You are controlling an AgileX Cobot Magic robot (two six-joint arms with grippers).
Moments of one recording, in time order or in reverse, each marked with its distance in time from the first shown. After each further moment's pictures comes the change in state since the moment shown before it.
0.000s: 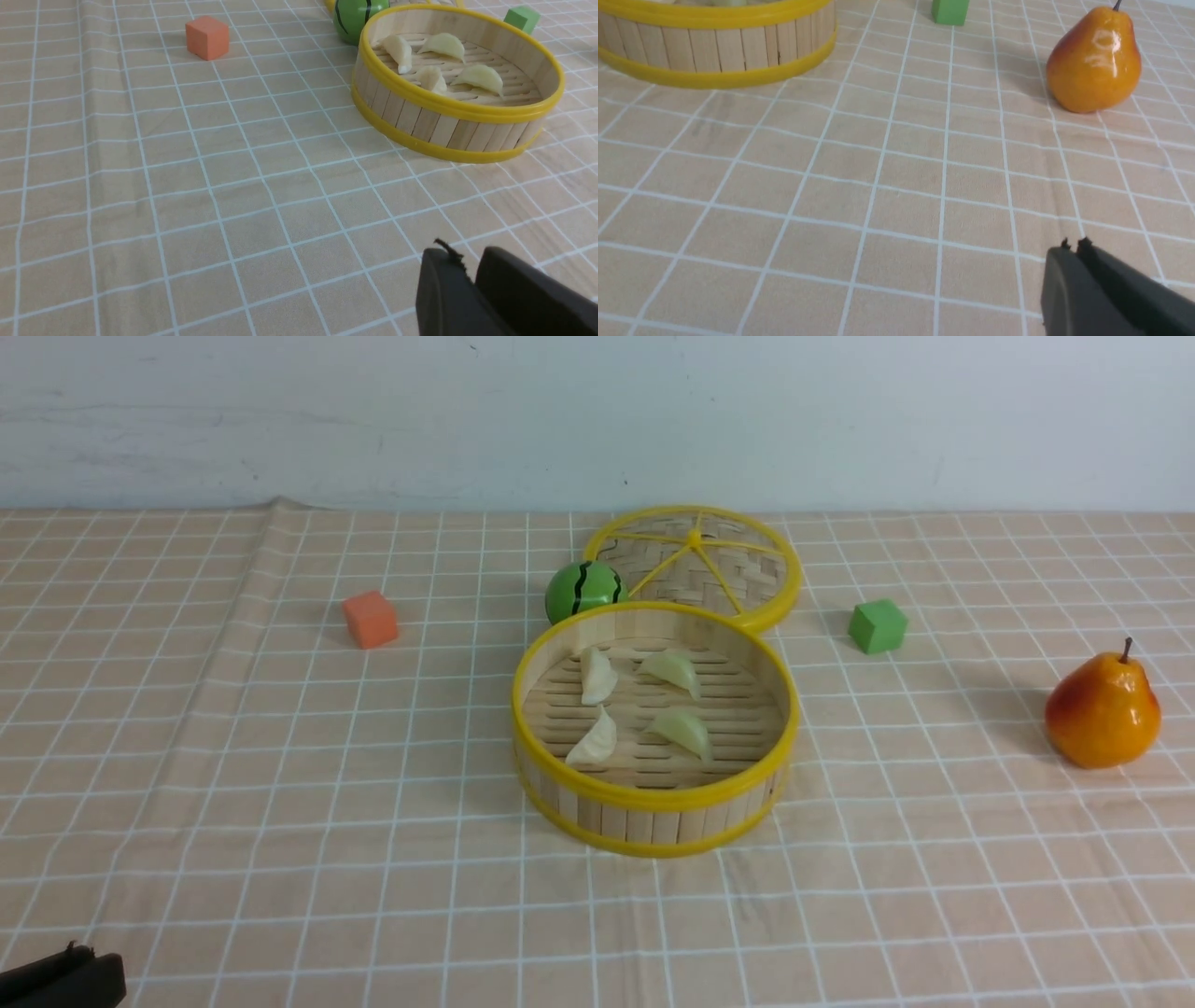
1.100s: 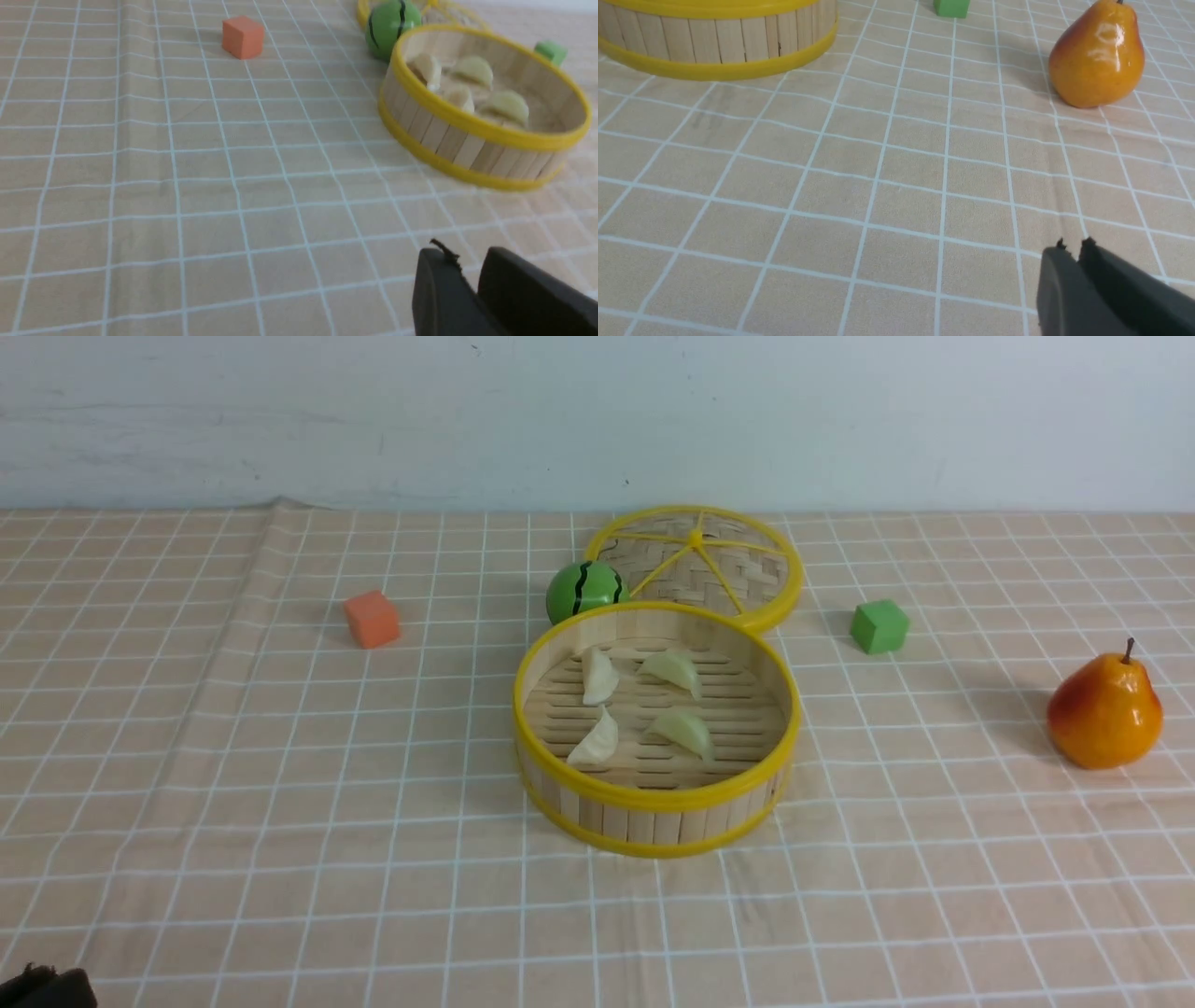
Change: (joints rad) right arm 0.000 -0.001 -0.001 -0.001 0.005 -0.003; left arm 0.173 -0.148 0.119 -0.135 -0.117 0.005
